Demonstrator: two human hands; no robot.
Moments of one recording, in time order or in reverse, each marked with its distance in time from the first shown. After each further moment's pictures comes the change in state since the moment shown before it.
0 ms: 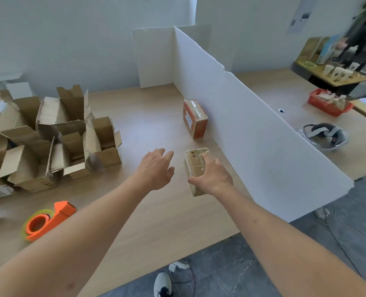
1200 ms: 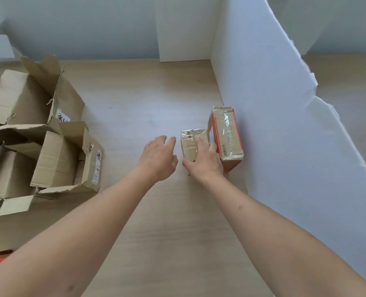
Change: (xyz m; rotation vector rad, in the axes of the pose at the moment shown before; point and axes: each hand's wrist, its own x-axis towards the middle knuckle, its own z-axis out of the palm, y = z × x) left_hand 0.350 -0.083 0.060 -0.146 -0.075 -0.345; right_hand 0.412 -0.061 0.063 -0.020 -0.196 -0.157
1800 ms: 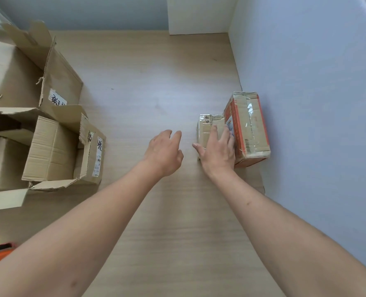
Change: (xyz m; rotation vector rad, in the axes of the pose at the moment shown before) left_hand 0.035 -0.033 0.046 -0.065 -0.059 -0.042; right_hand 0.048 0.007 0.045 -0.162 0.148 -0.030
